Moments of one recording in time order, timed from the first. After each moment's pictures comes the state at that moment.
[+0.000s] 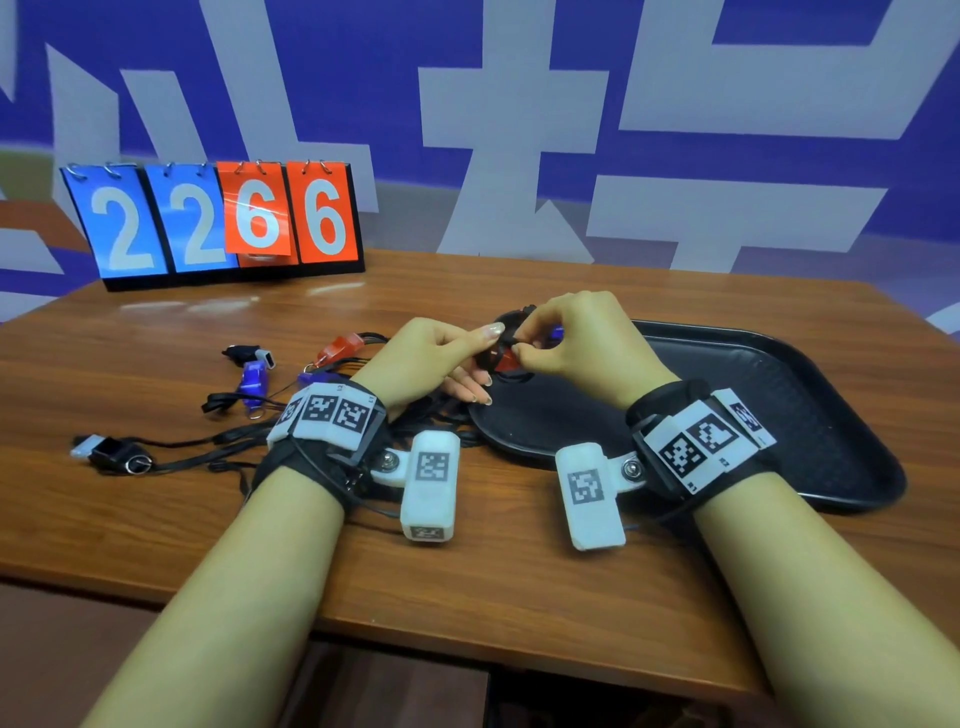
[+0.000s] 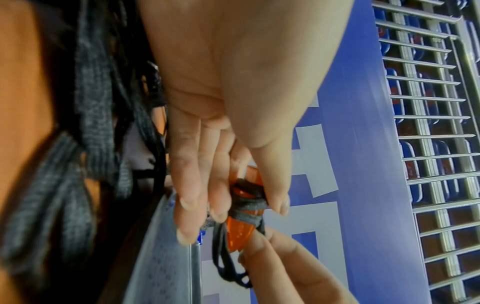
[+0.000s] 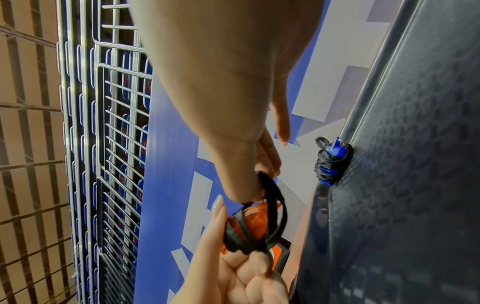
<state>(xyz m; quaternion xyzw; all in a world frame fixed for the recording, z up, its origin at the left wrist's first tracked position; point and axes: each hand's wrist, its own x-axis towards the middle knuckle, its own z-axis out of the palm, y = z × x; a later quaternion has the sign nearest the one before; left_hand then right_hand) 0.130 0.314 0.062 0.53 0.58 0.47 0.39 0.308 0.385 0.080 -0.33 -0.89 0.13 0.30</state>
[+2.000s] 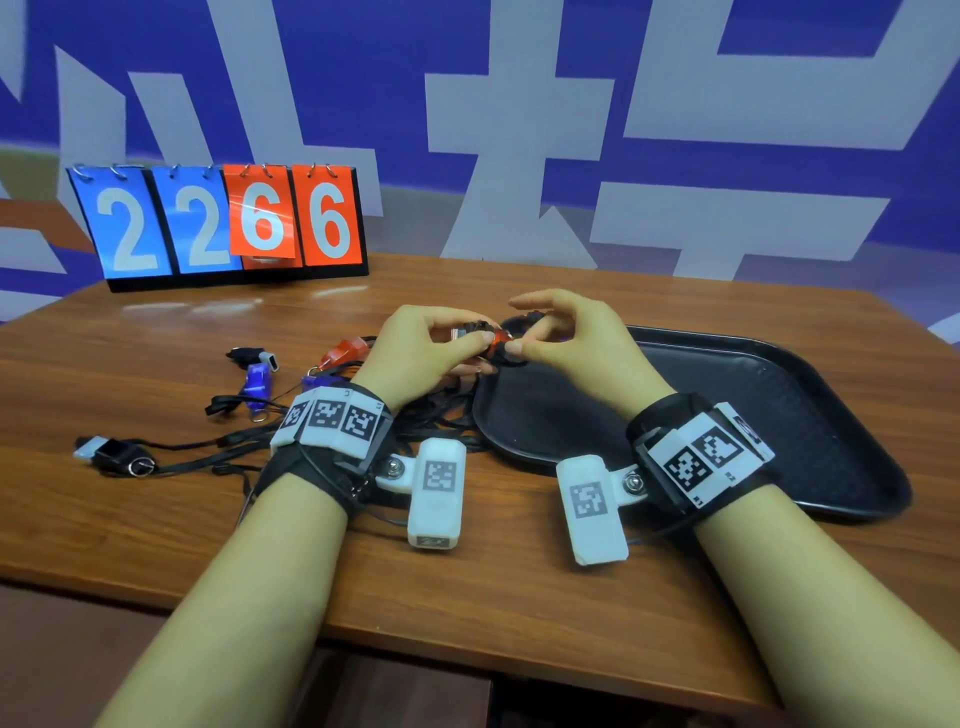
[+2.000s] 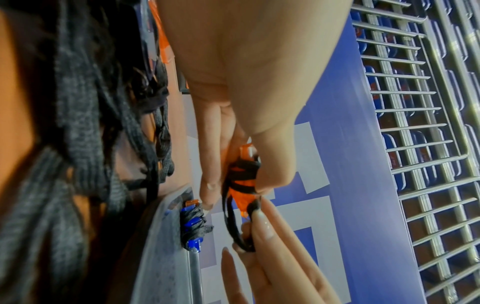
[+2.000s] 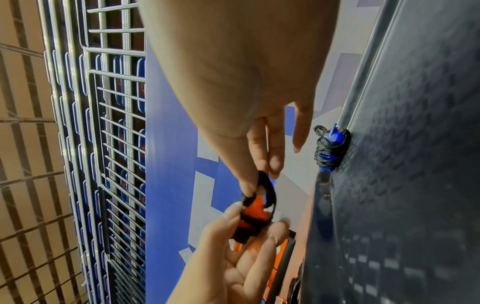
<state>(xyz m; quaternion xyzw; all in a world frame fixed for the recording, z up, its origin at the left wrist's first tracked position) 0.124 0.315 0.061 0.55 0.54 0.55 0.31 0.302 0.389 0.070 -0.29 -0.80 0.37 0.37</state>
